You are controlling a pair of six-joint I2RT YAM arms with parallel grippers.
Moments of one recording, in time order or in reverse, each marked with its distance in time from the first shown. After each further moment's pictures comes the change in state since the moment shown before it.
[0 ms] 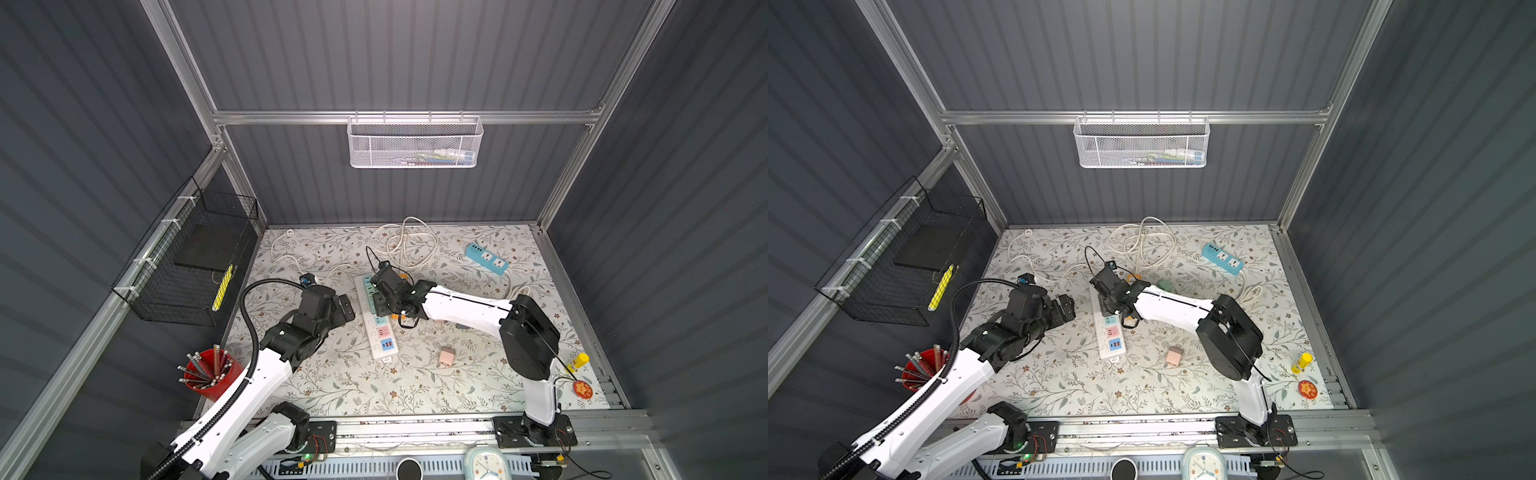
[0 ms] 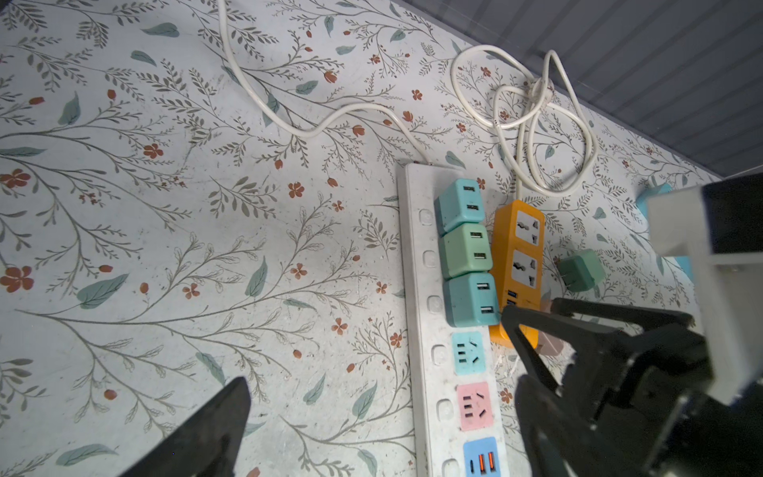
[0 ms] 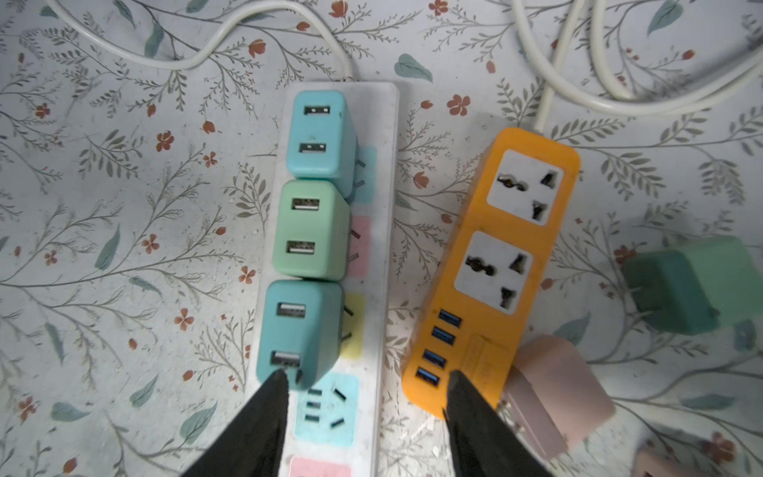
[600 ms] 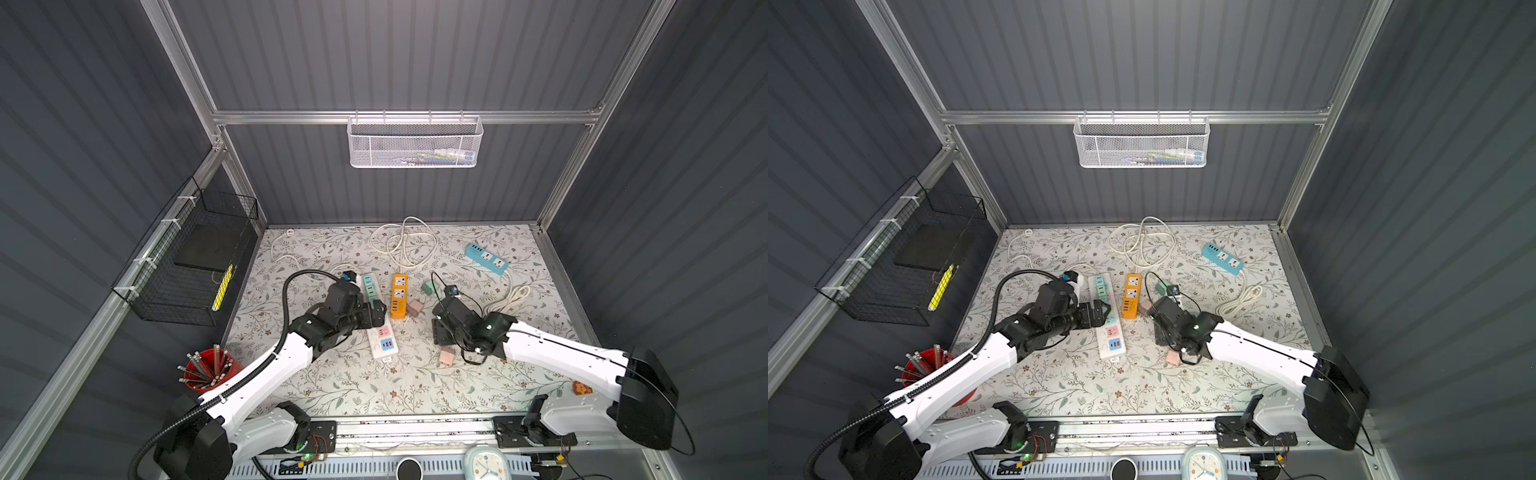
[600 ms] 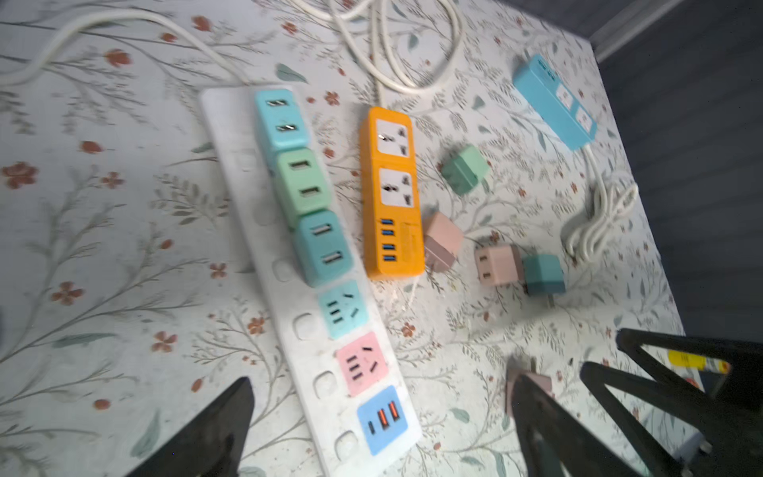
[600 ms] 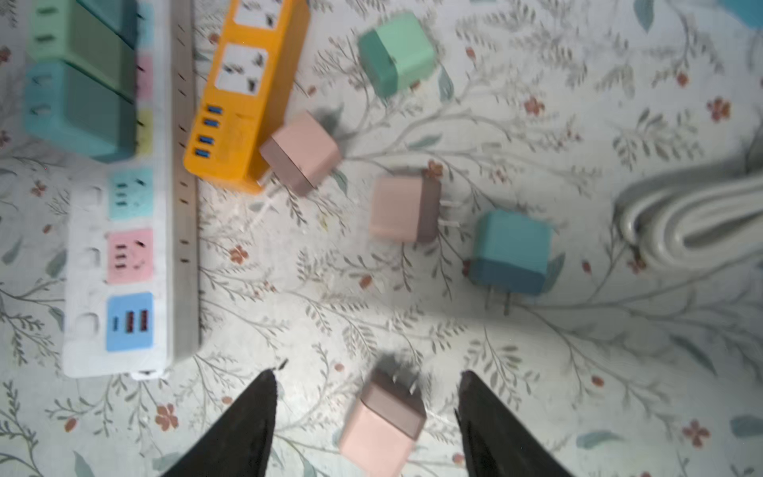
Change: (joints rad) left arm -0.178 0.202 0.021 0.205 0.253 0.105; right arm -0.037 -0.680 -0.694 -0.126 0.066 0.191
